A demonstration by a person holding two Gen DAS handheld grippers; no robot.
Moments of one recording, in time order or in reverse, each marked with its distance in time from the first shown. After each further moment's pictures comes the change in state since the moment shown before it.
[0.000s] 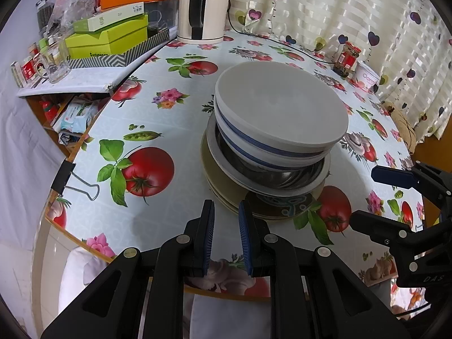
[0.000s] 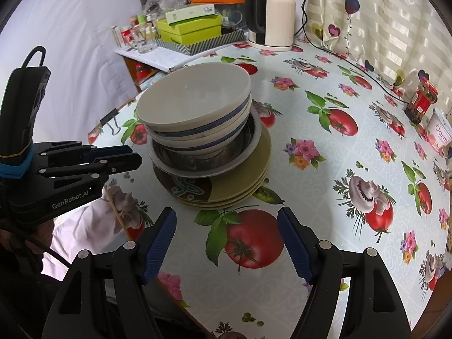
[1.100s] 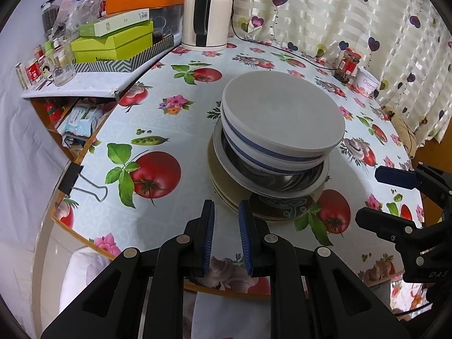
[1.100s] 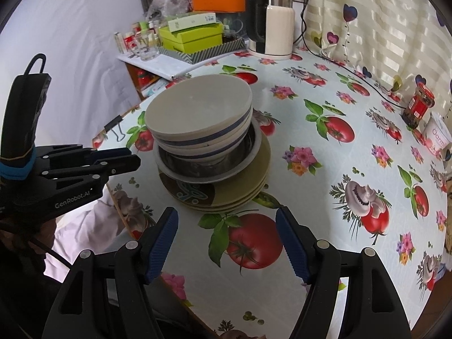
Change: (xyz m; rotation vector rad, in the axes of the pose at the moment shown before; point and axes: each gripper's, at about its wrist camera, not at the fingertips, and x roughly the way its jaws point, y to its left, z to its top) left arm -0.010 0.004 -0.001 -0.006 -0.030 0.007; right arm -0.012 0.002 0.001 -0.003 -0.033 0.001
